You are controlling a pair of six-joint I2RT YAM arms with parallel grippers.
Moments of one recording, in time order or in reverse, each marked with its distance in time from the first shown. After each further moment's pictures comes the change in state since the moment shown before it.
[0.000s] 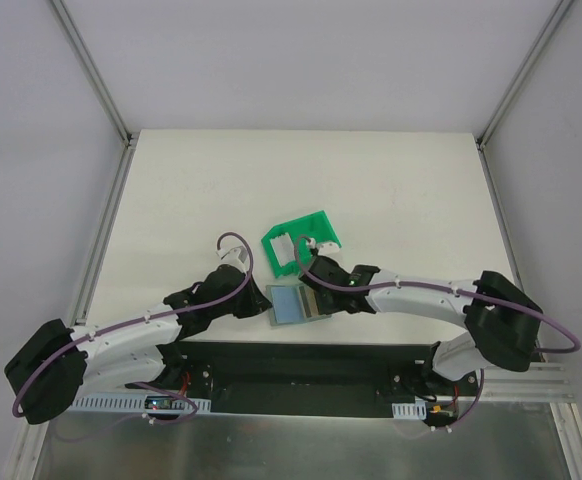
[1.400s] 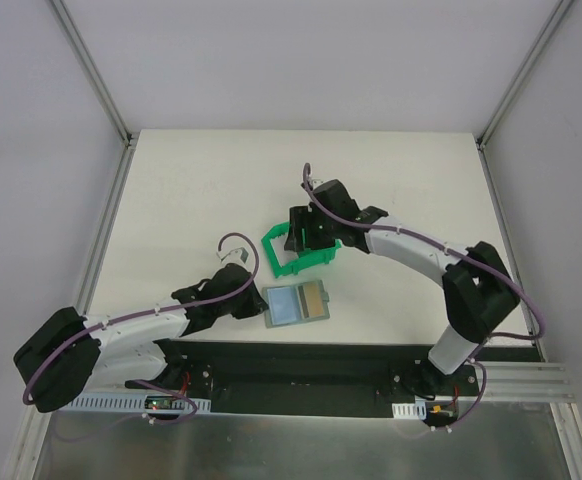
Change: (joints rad) left arm 0.000 0.103 0.030 -0.040 -0.047 -0.014; right arm -0.362 0.139 0.301 0.208 -0.499 -0.219
